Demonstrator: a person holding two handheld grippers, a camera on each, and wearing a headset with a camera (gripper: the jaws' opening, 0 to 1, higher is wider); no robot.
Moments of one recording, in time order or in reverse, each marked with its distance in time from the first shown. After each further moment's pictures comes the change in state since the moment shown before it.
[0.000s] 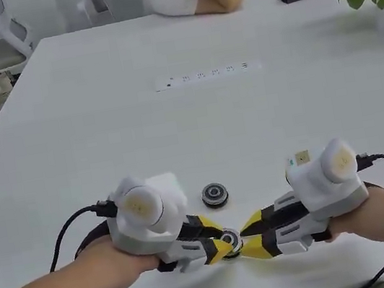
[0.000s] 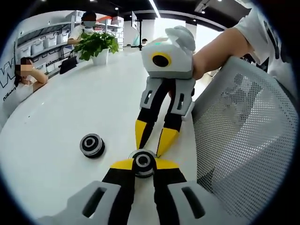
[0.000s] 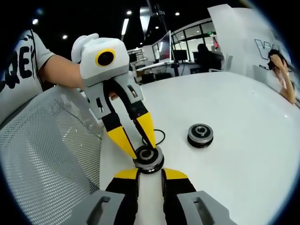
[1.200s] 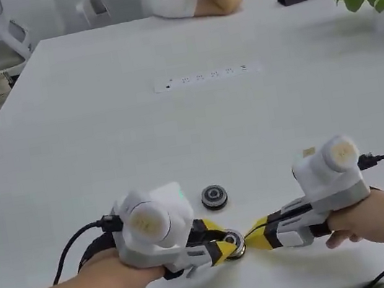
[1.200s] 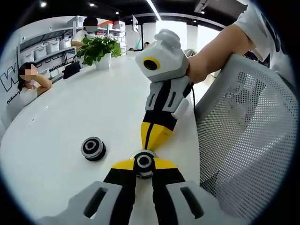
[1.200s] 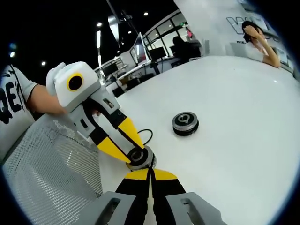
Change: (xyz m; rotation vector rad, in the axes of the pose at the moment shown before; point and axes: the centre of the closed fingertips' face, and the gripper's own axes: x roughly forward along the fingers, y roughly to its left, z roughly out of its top) left arm 0.004 0.002 0.003 -0.003 -0.036 0.047; right arm -0.005 -0.010 -0.005 0.272 -0.041 -0.040
